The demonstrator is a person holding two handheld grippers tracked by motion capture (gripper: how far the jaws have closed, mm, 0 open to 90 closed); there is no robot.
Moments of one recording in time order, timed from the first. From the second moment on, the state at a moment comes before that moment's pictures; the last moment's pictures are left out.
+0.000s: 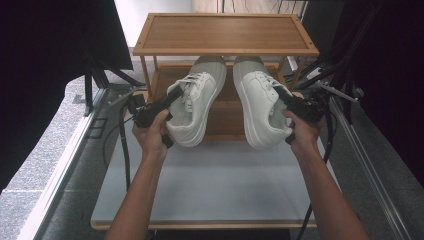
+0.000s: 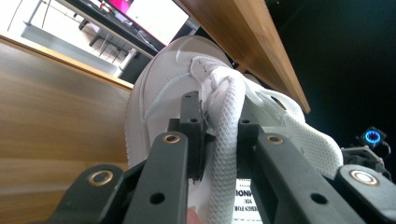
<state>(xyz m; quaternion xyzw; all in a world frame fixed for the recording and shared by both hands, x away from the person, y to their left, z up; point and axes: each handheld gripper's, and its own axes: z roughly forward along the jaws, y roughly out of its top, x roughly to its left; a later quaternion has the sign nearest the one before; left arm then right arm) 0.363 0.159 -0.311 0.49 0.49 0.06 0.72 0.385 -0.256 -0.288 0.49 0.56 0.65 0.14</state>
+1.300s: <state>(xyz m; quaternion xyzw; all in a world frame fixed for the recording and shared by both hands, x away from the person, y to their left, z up) 0.435 0.105 -0.322 0.40 0.57 0.04 0.72 0.465 -0.190 -0.289 0.55 0.55 0.60 0.17</state>
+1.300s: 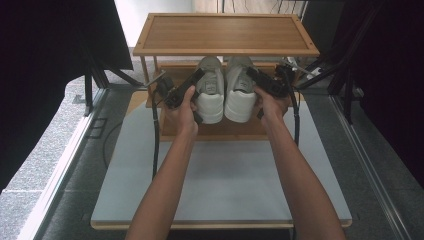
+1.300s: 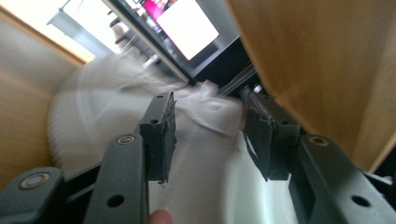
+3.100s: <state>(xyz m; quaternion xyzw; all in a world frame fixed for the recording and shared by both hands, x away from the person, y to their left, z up) 0.353 0.088 -0.324 0.69 0.40 0.17 0.58 0.374 -0.182 -0.311 0.33 0.75 0.53 0.23</state>
